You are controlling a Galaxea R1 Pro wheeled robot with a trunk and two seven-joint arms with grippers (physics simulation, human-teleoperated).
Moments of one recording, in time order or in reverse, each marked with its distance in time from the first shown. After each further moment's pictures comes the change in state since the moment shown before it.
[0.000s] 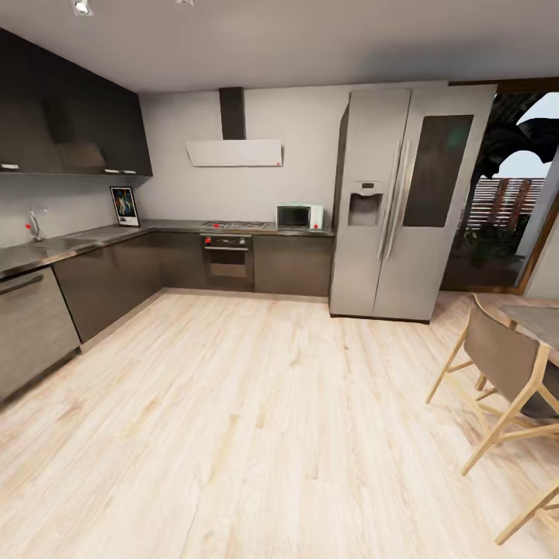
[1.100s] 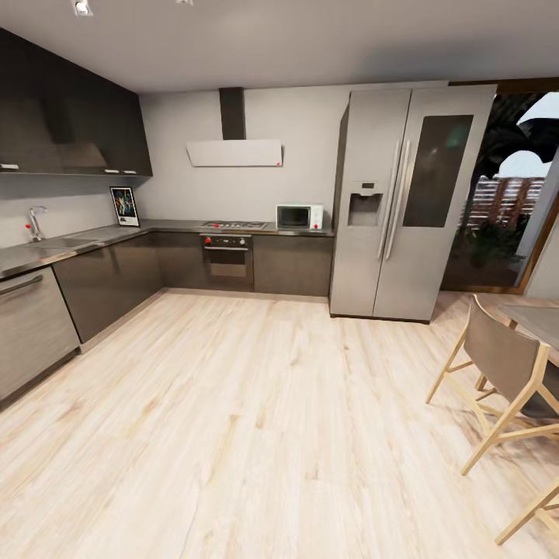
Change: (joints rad) left arm 0.011 -0.045 0.006 -0.136 0.001 -0.053 -0.001; right arm -0.069 -0.056 -0.001 -0.148 0.003 -0.161 0.001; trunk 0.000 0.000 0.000
